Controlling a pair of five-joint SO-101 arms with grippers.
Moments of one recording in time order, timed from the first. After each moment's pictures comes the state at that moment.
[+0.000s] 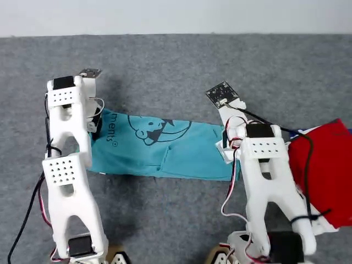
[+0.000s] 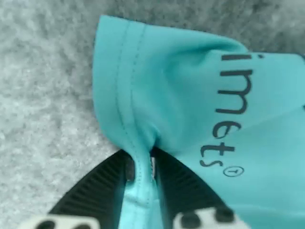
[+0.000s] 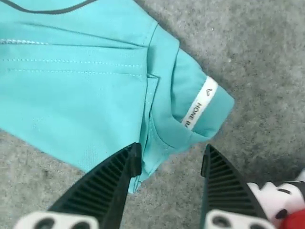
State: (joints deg) left arm -14.9 60.7 -49.6 100.0 -14.0; right arm -5.5 -18.6 35.0 61.7 26.1
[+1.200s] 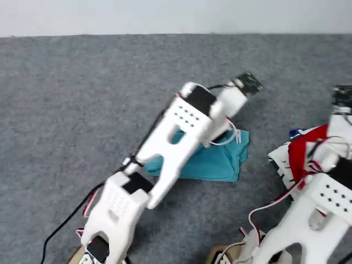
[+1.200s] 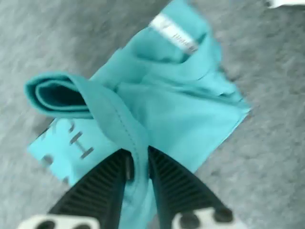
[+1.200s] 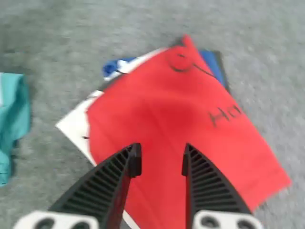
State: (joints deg) left arm 37.2 40.7 -49.1 99.9 -9.7; right arm 34.9 -39.1 30.2 68.9 26.2
